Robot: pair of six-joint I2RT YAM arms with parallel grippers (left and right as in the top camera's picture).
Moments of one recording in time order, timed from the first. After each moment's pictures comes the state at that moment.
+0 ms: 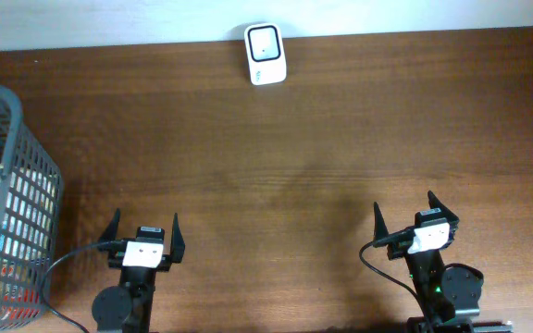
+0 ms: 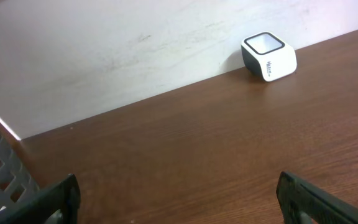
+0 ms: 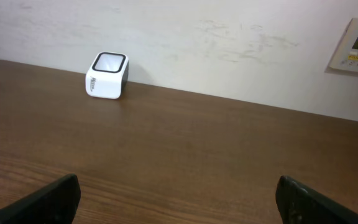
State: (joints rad) left arm 0.00 0.01 0.01 -0.07 0.04 0.30; right arm 0.00 0.02 0.01 -0.06 -0.12 -0.13
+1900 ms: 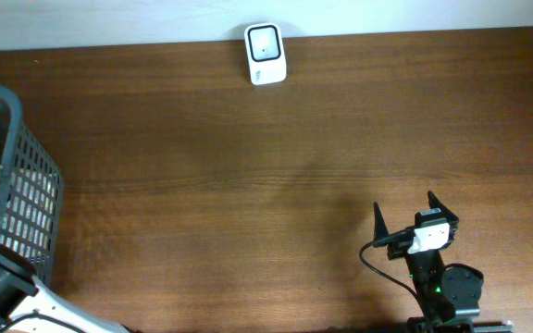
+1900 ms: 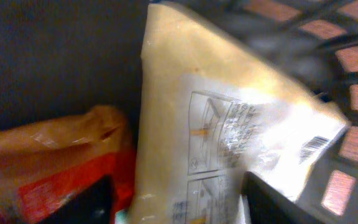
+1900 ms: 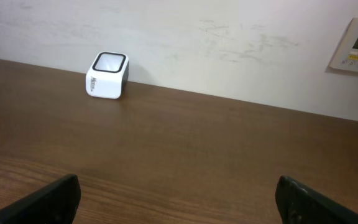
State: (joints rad) left arm 0.86 2.19 1.83 -1.04 0.28 0.56; right arm 0.00 0.02 0.01 -0.06 -0.12 -0.13
